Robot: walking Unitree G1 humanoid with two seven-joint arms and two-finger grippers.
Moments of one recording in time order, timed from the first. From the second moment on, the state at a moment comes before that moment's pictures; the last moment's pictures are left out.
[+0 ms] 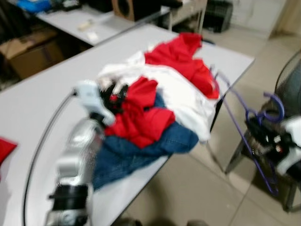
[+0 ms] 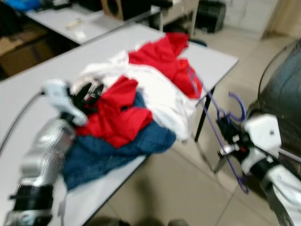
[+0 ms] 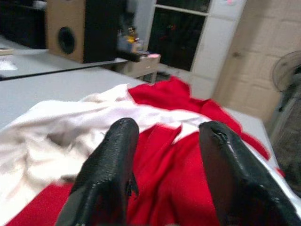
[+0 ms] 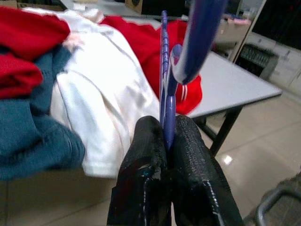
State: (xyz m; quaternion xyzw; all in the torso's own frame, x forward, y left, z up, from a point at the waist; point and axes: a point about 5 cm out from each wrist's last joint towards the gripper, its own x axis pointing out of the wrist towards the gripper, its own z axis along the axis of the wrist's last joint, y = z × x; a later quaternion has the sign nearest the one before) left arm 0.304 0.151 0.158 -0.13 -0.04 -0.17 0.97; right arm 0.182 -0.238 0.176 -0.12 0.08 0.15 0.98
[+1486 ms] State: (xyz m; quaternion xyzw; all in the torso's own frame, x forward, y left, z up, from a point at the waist) left arm 0.301 0.162 0.117 0.04 0.15 -0.37 0.91; right arm 0.161 -0.228 0.152 -0.10 0.15 0.26 0.95
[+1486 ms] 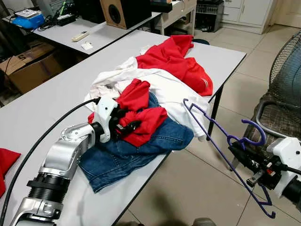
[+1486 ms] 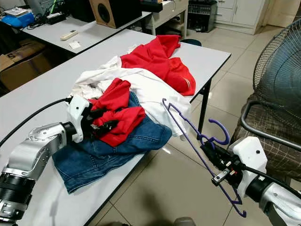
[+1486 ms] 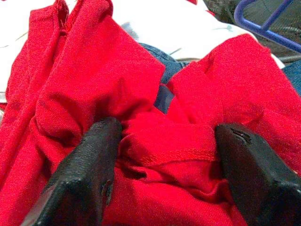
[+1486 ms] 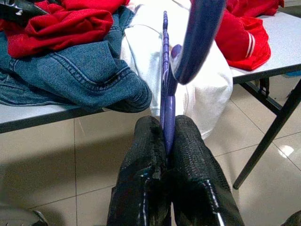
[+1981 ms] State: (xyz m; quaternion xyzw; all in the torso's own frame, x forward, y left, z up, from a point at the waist) left arm 0.303 0.157 0.120 0.02 0.14 -0.37 0.92; right arm 0.163 -0.226 0.153 -0.11 0.14 0.27 0.95
